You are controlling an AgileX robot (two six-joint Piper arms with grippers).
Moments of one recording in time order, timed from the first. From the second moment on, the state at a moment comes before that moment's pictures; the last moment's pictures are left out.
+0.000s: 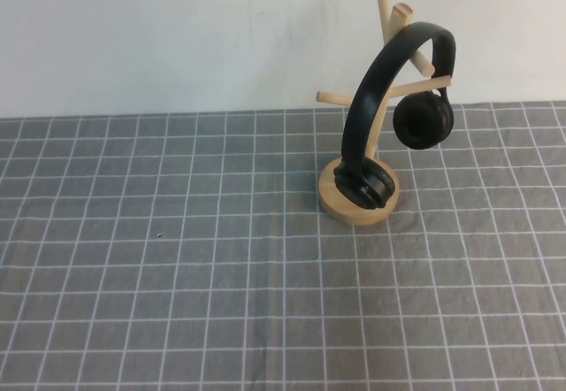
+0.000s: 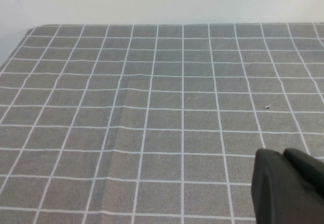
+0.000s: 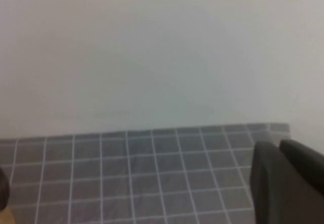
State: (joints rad) right arm -0.02 0.98 -0.92 -0.35 0.37 0.31; left arm 0.01 -0.01 0.02 -0.02 0.36 0.06
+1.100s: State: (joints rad) right arm 0.33 1.29 -0.61 -0.49 -0.48 0.09; left arm 0.01 -0.01 0.02 -0.02 0.36 0.06
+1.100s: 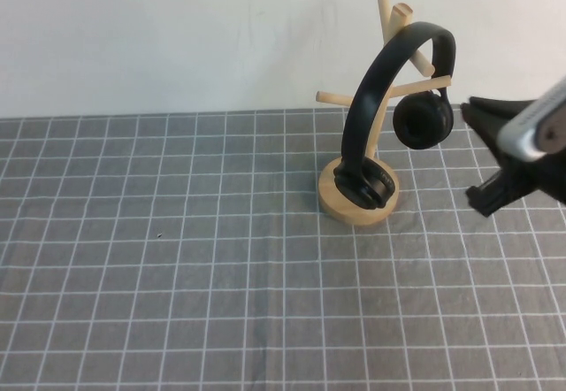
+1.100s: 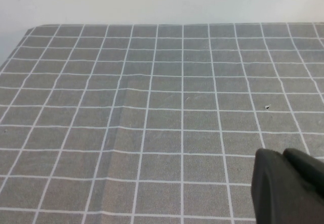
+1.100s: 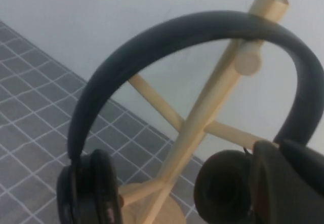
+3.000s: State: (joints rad) right arm 0.27 1.65 -1.08 -0.64 -0.33 -0.14; left arm 0.01 -0.01 0.02 -0.02 0.36 0.06
